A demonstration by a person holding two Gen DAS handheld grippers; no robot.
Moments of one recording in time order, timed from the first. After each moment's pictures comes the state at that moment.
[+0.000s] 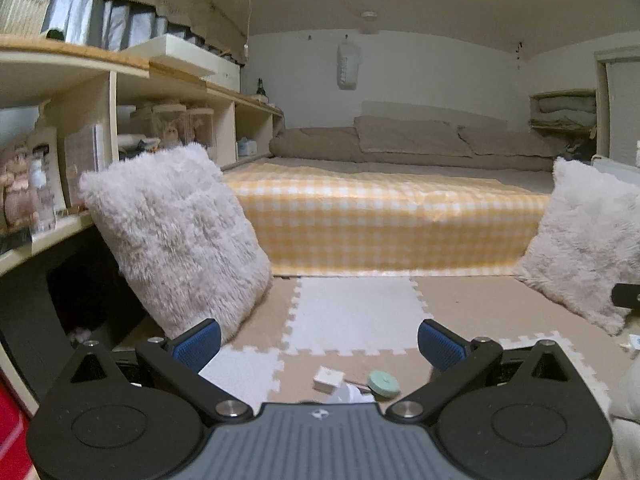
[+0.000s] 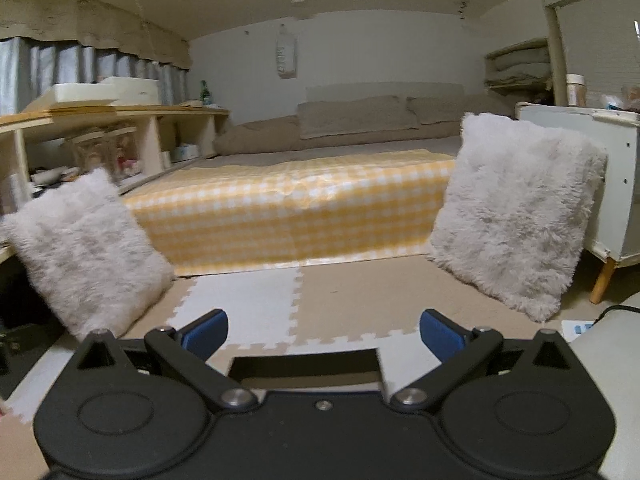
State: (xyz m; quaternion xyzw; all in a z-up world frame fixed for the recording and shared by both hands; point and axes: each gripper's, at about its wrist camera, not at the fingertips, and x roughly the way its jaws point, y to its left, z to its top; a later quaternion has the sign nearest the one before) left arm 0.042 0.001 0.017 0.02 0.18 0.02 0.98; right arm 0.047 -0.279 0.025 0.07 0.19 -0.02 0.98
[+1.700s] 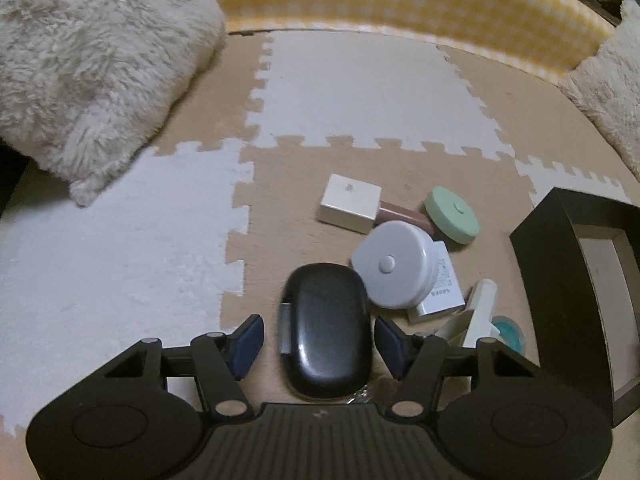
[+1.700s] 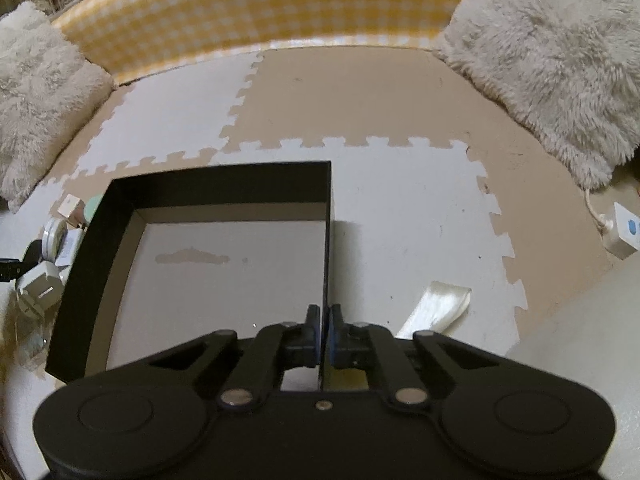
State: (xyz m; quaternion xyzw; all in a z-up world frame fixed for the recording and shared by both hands) left arm 0.229 0.045 -0.136 0.01 0.53 -0.05 0.85; right arm 0.172 -0.324 -0.104 0.04 0.49 0.01 0.87
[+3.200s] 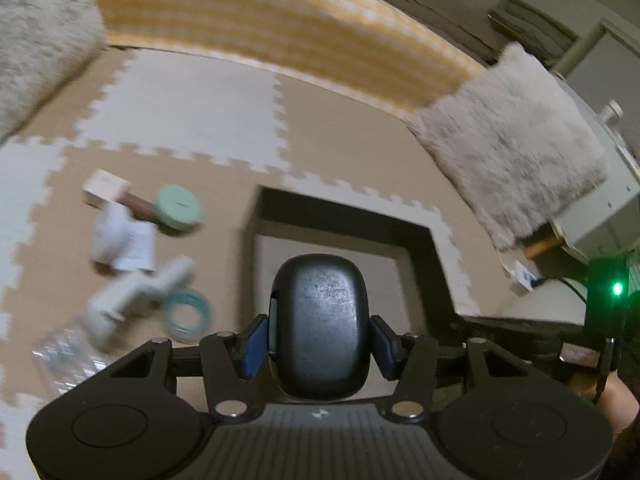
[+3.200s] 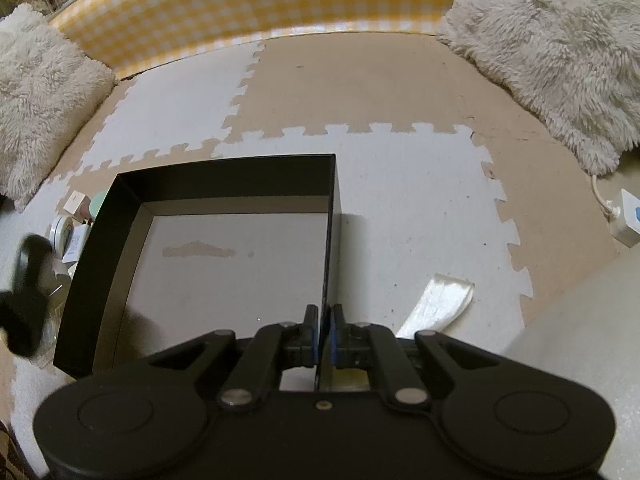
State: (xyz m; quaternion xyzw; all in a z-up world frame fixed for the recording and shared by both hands) left arm 0.156 -0.087 -0.071 -0.14 0.48 -0.19 0.84; right arm 0.173 -0.326 -0.102 0.06 0.51 0.02 0.86
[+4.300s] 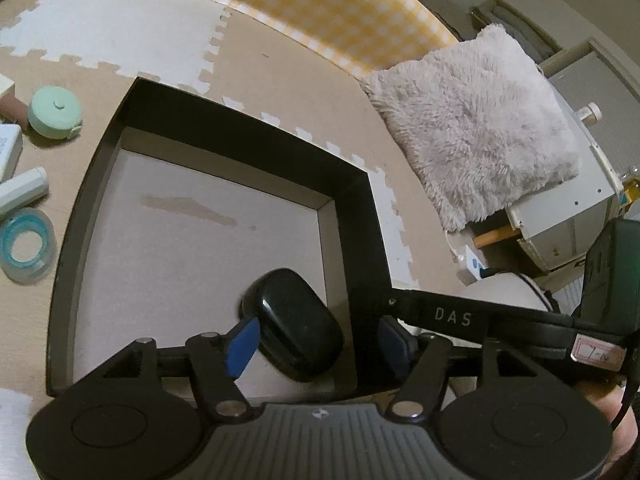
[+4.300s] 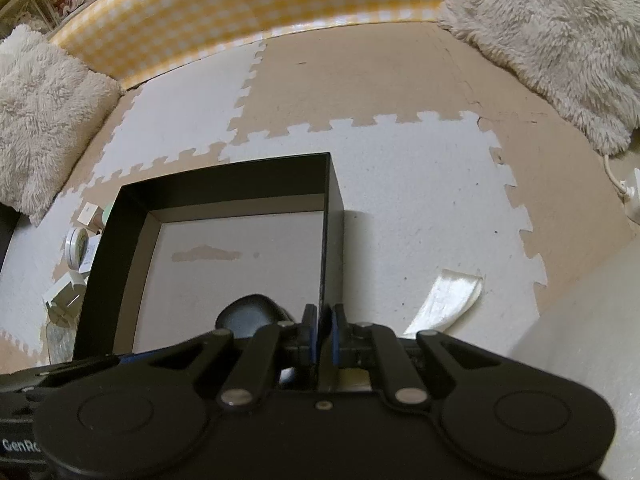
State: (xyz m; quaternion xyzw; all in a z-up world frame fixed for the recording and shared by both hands) left arm 0.166 -0.148 -0.124 -0.23 0.50 -0.25 0.80; right arm 0.174 -0.338 -0.104 0.10 0.52 0.03 0.85
